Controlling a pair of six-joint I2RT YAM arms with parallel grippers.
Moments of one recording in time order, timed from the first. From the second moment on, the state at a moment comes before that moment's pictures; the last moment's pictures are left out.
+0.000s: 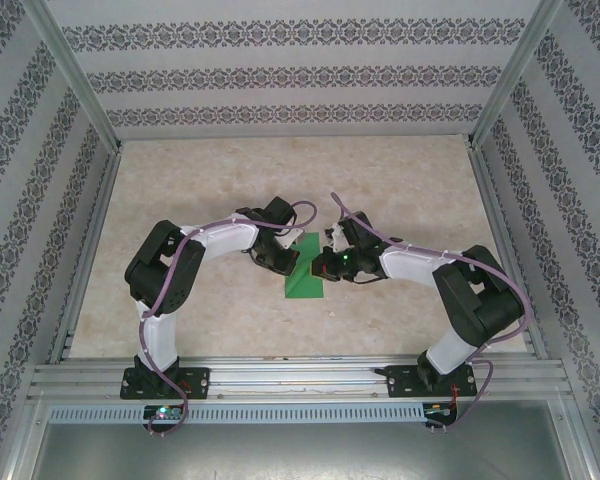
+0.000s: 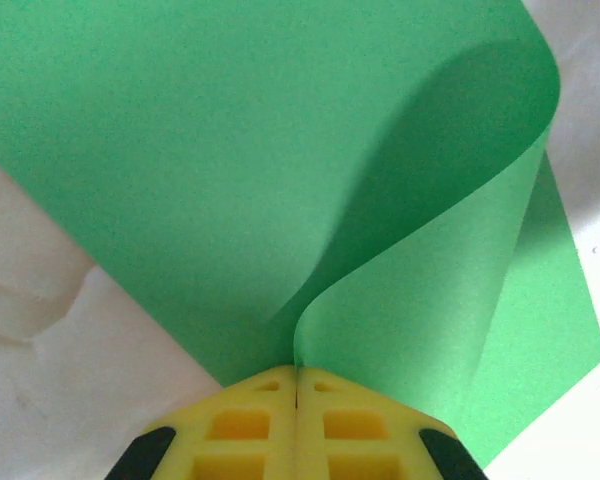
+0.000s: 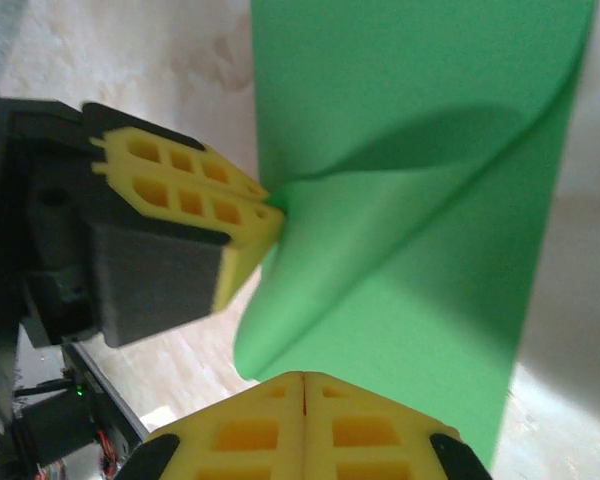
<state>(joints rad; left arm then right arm) -0.59 1.96 1.27 -0.65 0.32 -0.16 0.53 1.63 0.77 -0.09 -0.61 0.75</state>
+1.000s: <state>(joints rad) -0.59 1.96 1.27 -0.65 0.32 -0.16 0.57 1.75 0.81 0.03 -0.61 0.81</state>
